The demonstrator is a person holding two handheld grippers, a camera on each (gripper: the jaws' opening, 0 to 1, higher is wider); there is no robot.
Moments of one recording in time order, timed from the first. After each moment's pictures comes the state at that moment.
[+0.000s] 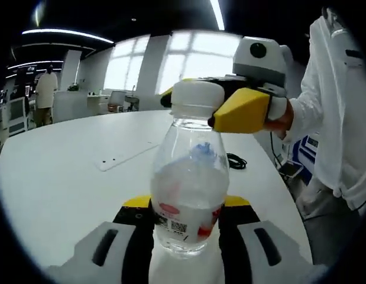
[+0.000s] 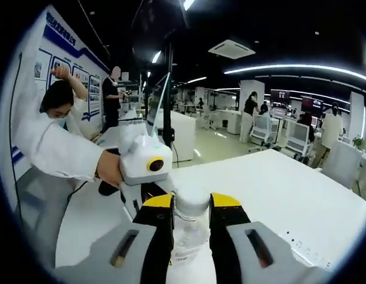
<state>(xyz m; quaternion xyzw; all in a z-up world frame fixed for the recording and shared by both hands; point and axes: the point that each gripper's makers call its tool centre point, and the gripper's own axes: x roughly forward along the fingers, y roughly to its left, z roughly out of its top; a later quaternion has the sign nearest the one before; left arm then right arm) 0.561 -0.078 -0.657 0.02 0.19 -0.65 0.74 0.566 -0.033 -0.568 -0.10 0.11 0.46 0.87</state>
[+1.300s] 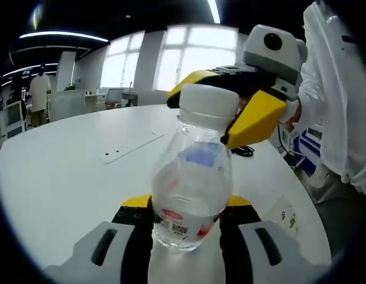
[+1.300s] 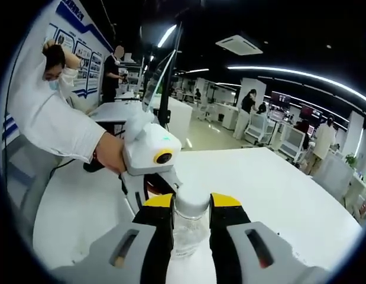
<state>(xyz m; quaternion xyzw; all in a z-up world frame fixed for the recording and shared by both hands) 0.580 -0.077 -0.689 0.04 0.19 -0.65 0.73 0.584 -0.032 -0.603 -0.18 0.12 0.44 0.87</state>
